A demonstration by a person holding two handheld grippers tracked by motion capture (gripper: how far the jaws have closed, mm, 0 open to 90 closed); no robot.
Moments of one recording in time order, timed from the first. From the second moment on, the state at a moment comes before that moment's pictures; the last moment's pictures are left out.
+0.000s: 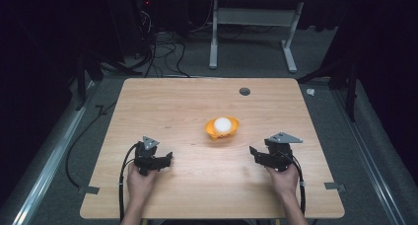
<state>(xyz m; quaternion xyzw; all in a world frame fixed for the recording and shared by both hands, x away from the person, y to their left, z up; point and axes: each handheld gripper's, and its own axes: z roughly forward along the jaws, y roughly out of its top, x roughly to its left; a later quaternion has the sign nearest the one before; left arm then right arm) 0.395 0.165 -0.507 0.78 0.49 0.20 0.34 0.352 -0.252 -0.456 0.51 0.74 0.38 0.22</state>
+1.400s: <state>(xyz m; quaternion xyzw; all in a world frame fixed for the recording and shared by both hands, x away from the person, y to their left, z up) 0.395 0.165 -0.507 0.78 0.49 0.20 0.34 0.343 -0.245 -0.498 0.52 0.76 0.33 0.21</state>
